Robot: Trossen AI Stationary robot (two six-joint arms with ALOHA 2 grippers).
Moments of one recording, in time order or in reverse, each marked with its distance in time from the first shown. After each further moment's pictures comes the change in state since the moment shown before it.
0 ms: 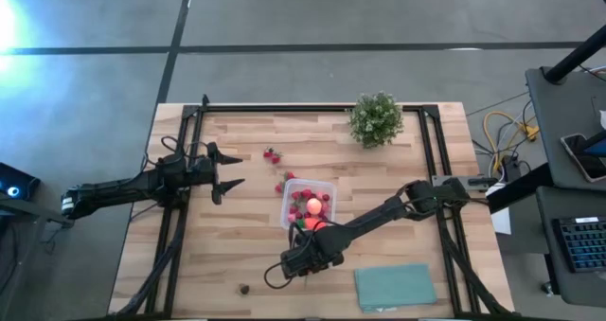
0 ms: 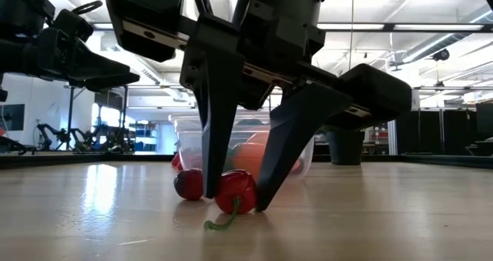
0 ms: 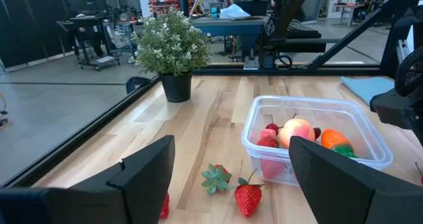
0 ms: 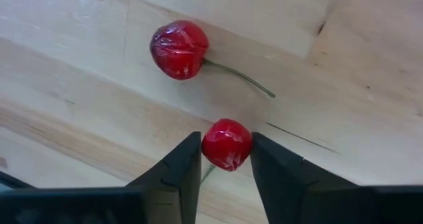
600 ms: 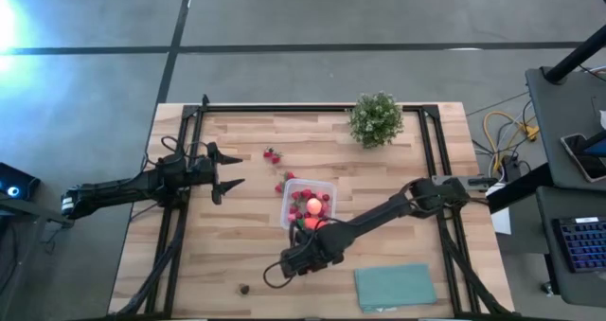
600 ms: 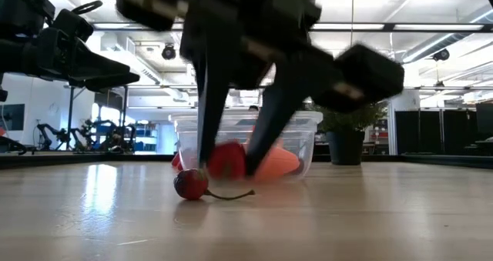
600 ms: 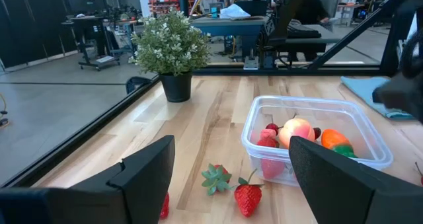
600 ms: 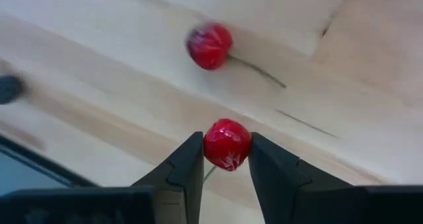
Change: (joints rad) left arm 0.000 0.000 0.000 0.000 0.000 0.000; right arm 0.000 -0.042 0.004 -0.004 0.018 -0.014
